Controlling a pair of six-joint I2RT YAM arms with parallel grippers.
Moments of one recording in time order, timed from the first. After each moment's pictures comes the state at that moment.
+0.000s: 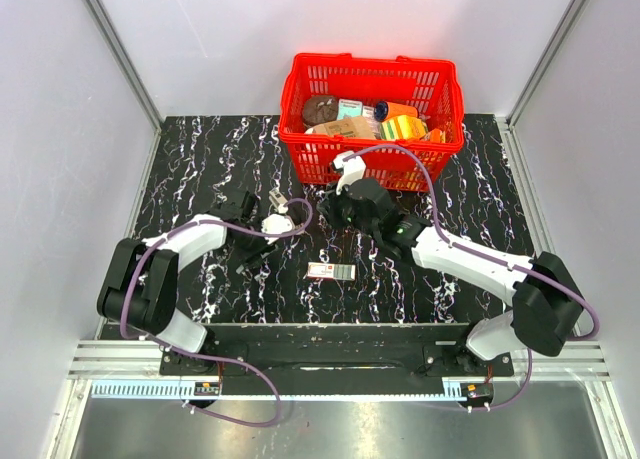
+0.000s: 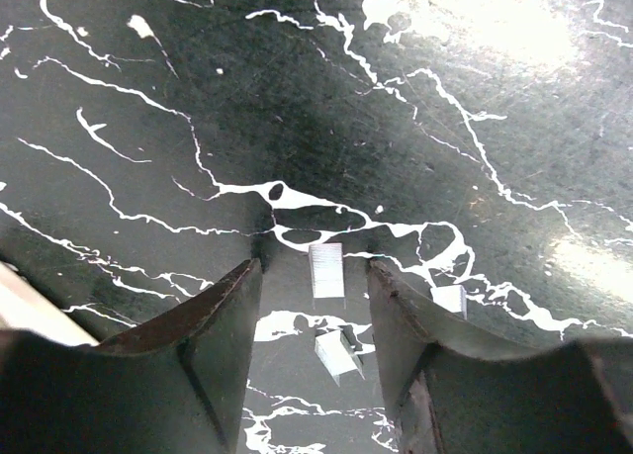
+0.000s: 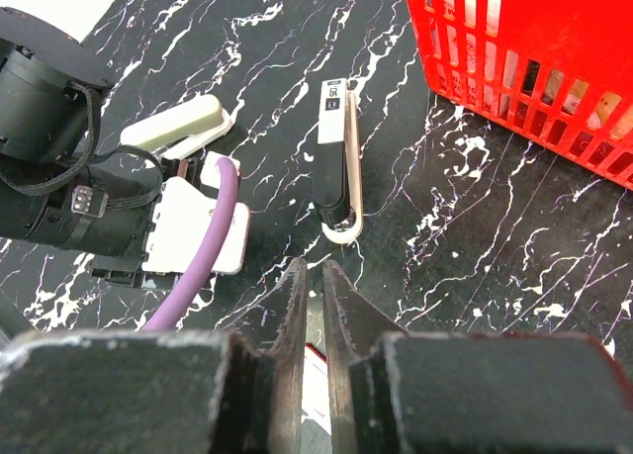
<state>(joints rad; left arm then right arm) -0.31 1.52 0.80 -0.53 0.25 0.76 0.85 1.44 1.02 0.08 0.14 0.34</state>
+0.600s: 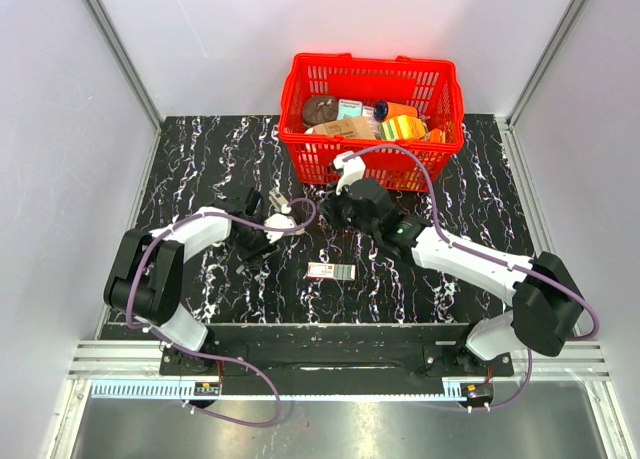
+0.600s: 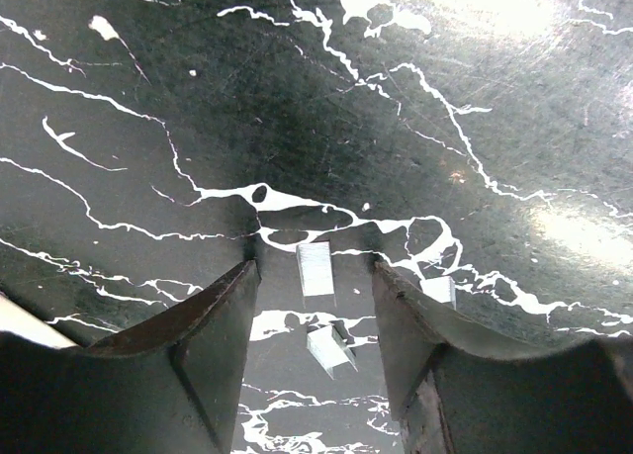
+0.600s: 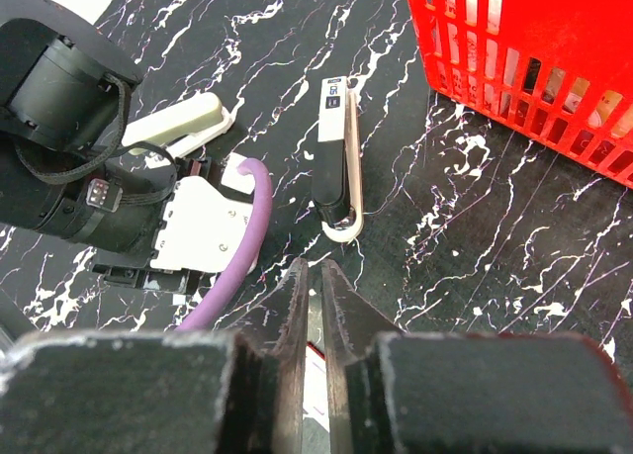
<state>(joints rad) -0.32 1.58 0.87 -0.62 0.26 0.77 0.85 1.44 1.02 0.08 0.14 0.34</state>
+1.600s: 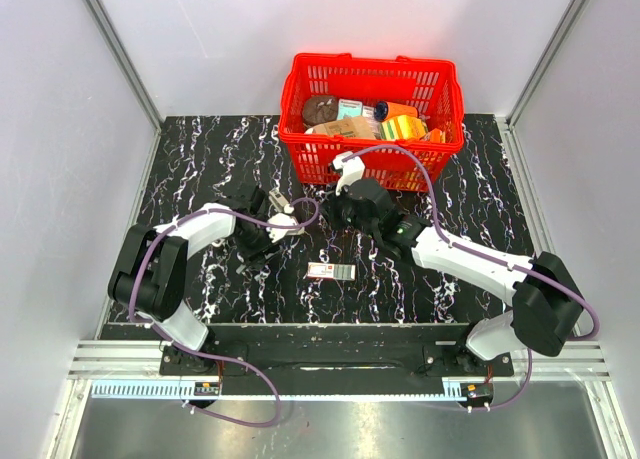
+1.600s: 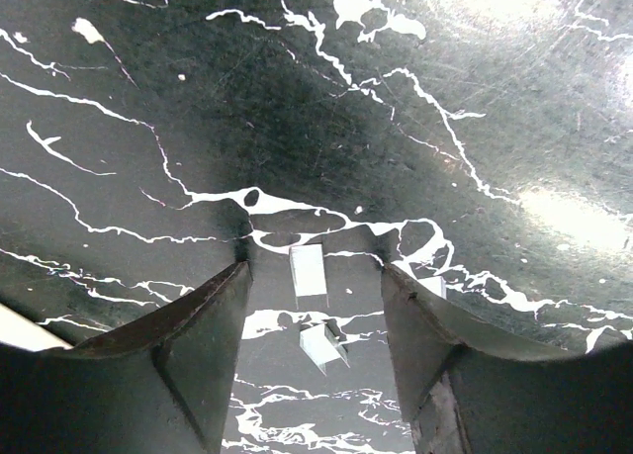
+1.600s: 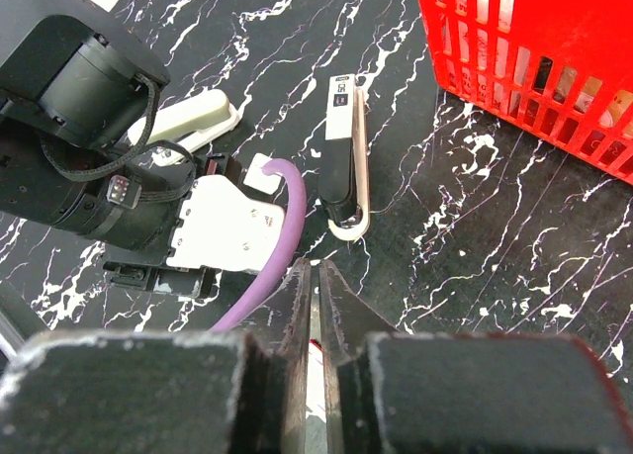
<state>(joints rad) -0.34 1.62 0.92 -0.68 0.23 0.75 0.85 1.44 1.02 0.08 0.12 0.34</state>
